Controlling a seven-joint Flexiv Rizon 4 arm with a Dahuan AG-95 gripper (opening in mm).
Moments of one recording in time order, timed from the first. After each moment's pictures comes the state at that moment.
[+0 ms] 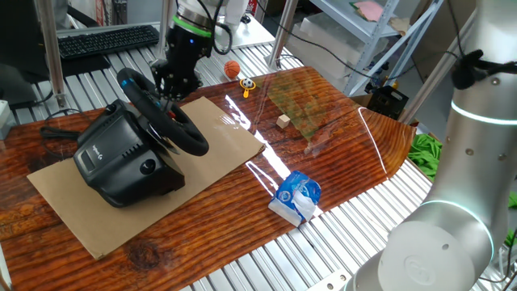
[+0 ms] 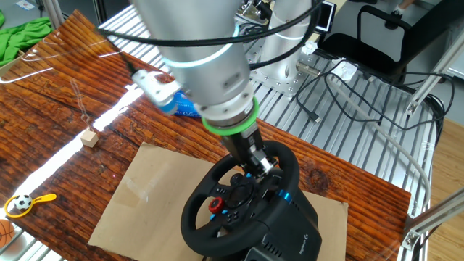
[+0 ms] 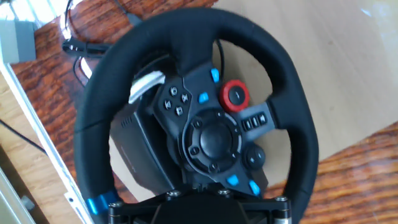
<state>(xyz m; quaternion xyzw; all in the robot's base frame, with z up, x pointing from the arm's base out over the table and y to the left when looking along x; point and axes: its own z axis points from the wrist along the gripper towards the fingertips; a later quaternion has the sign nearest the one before) 0.576 0.173 0.210 -0.19 -0.96 -0.17 0.09</state>
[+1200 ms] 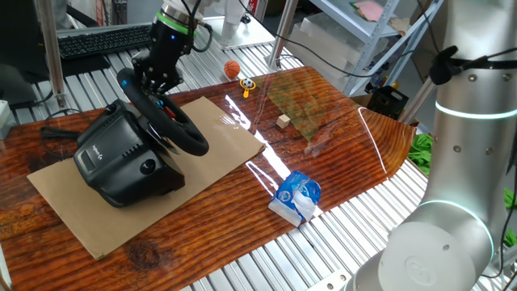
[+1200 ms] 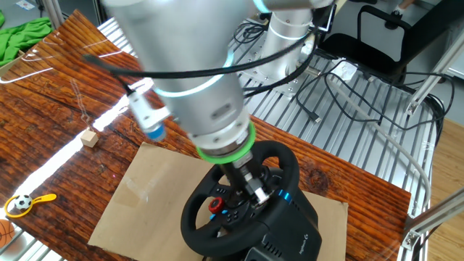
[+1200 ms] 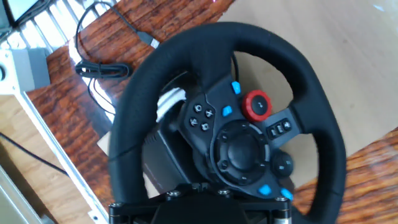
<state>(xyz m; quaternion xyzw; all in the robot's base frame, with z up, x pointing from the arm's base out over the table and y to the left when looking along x) 0.633 0.192 0.197 -0.24 -0.95 -0.19 0.11</state>
